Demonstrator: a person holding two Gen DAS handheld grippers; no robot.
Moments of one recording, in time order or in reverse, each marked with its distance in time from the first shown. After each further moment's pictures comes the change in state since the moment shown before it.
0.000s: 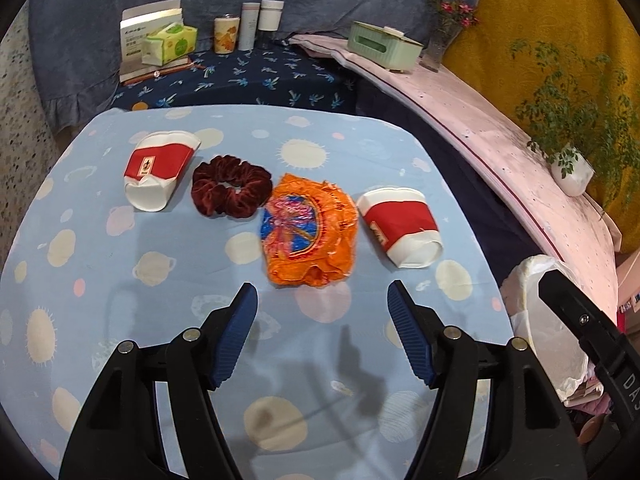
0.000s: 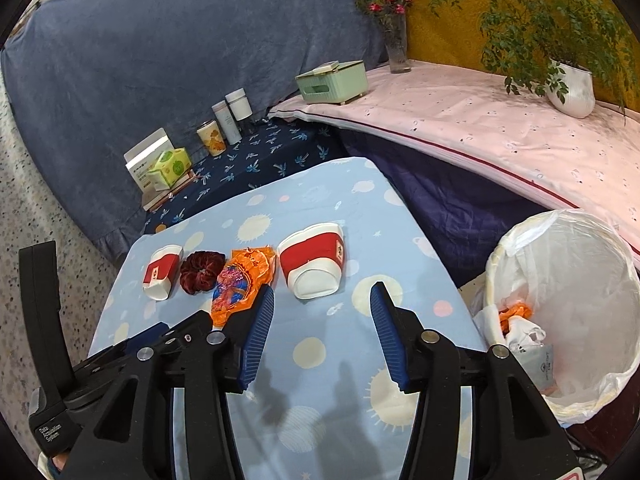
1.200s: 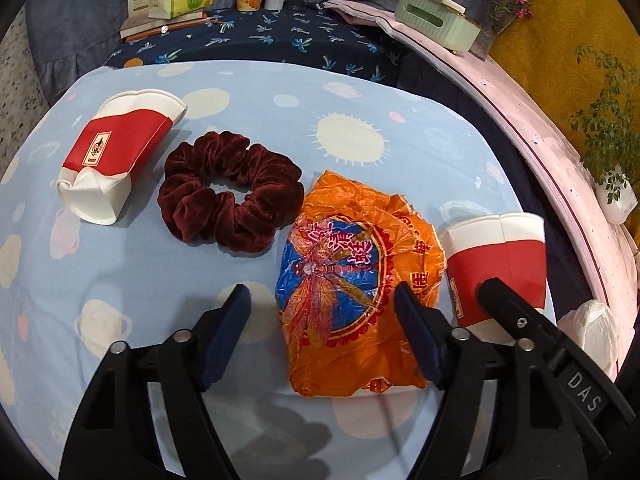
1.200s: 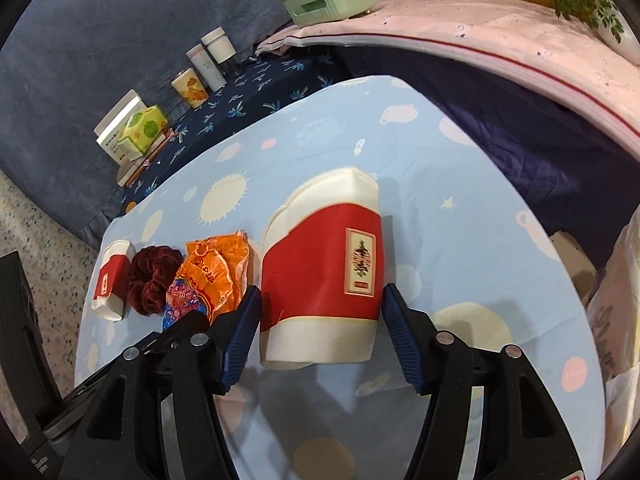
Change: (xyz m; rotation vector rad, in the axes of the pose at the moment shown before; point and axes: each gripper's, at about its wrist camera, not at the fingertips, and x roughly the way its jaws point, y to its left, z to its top) left arm 0.105 0.025 0.033 -0.081 0.084 0.052; right arm 0.160 -0.002 0.013 0.078 0.219 0.054
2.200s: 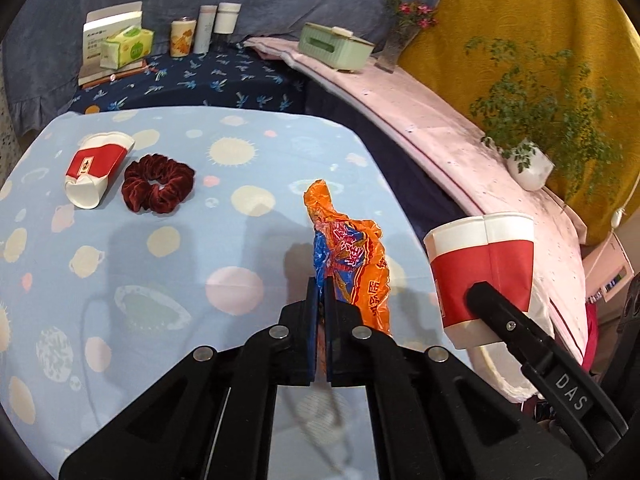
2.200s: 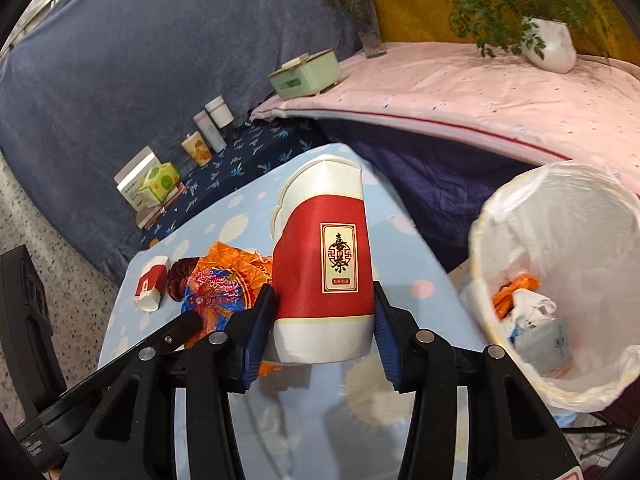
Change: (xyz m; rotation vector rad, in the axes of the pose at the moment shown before) left arm -0.108 -0.071 -0.062 0.128 -0.108 -0.207; right arm -0.153 -0.044 -0.059 0.049 -0.230 -0.016
